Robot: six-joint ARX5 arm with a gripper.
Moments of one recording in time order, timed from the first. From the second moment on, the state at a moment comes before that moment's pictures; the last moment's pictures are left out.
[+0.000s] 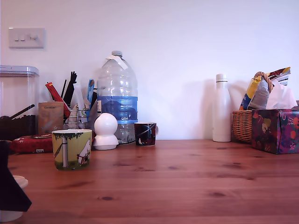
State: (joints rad) arm -0.61 1.00 0.11 0.15 0.02 -0.21
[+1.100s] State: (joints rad) arm -0.61 1.00 0.11 0.18 0.01 -0.20
